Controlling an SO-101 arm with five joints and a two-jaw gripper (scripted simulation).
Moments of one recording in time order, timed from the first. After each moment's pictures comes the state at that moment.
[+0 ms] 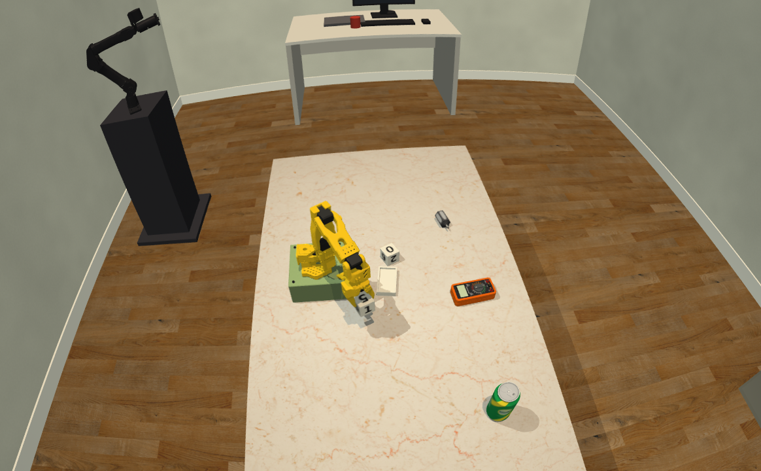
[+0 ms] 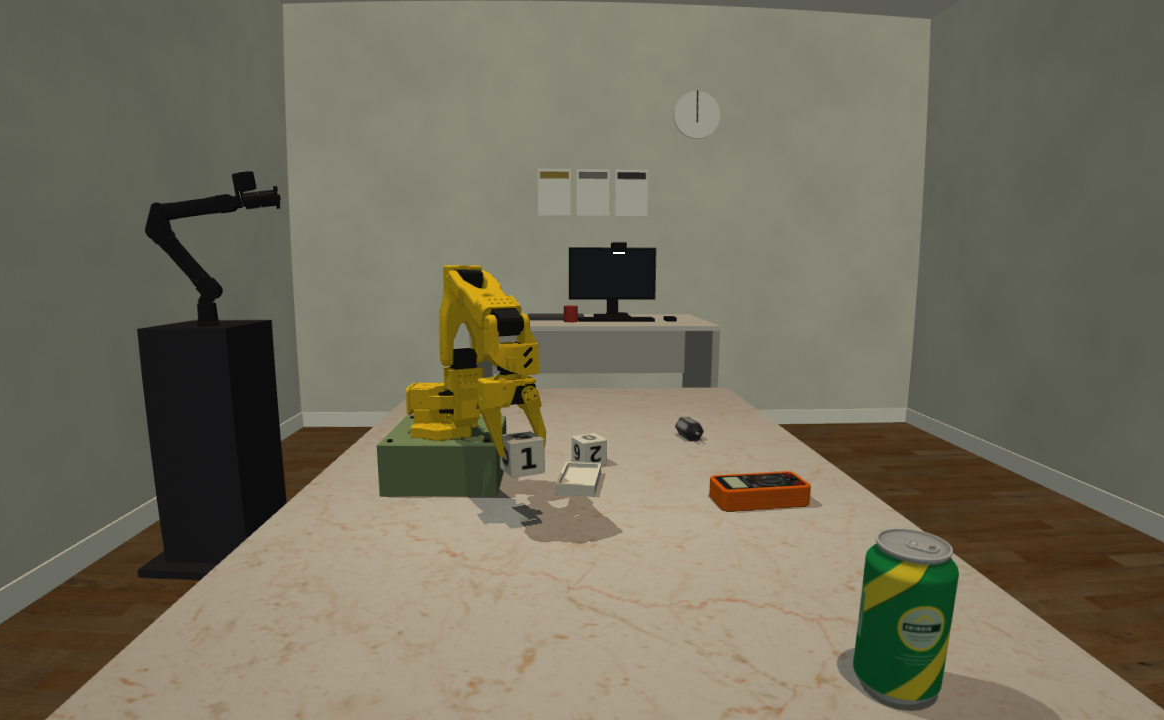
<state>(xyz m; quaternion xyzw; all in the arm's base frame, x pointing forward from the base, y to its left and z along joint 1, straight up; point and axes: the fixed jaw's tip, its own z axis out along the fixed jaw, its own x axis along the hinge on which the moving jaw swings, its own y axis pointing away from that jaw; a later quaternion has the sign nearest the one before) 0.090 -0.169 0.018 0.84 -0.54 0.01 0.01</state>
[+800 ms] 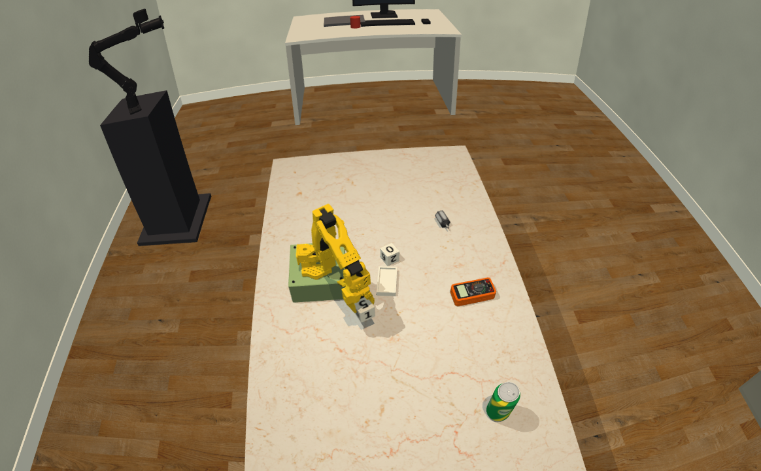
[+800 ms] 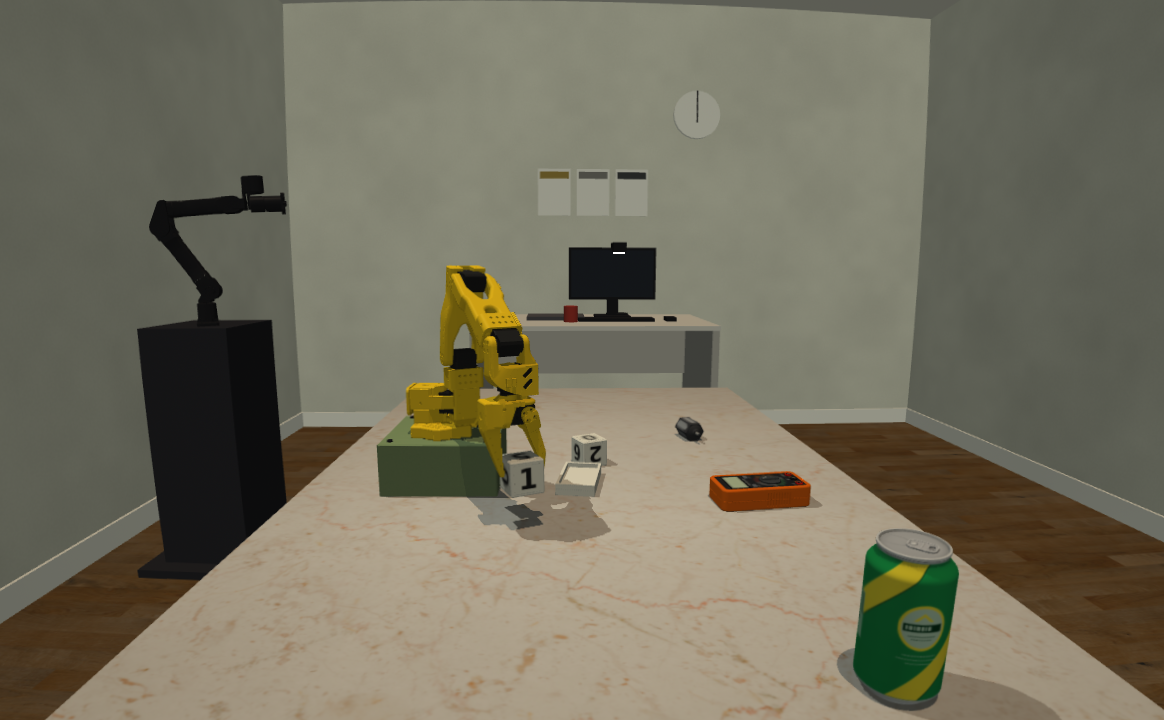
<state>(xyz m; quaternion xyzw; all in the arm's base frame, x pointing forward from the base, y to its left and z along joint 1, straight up) 0.089 -0.169 -0.008 0.84 -0.54 0.01 0.01</state>
